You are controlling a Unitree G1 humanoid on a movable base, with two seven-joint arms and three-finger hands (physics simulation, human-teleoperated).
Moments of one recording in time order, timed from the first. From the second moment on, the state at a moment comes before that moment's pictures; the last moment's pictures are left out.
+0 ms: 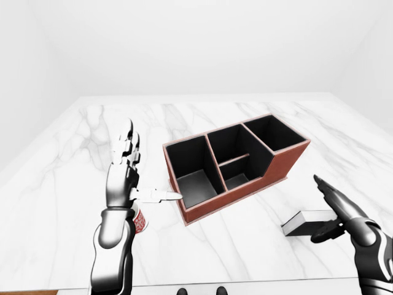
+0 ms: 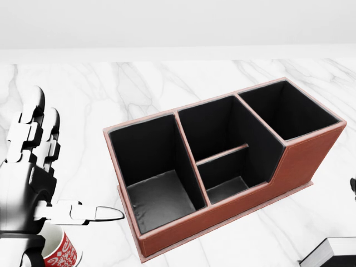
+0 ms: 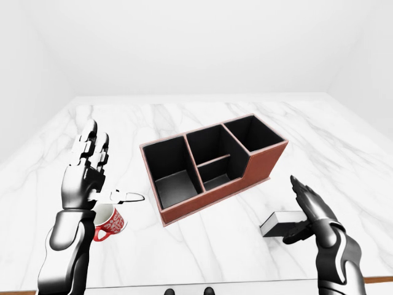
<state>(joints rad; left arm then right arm) 0.03 0.03 0.07 -0.49 0.03 0.09 -0.10 0.04 -0.41 -0.49 0.14 -0.78 -0.02 0.46</state>
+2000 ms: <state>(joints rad) 0.03 0.03 0.06 -0.48 0.04 0.09 -0.10 -0.03 -0.36 -0.50 -0.40 -0.85 0.09 0.70</state>
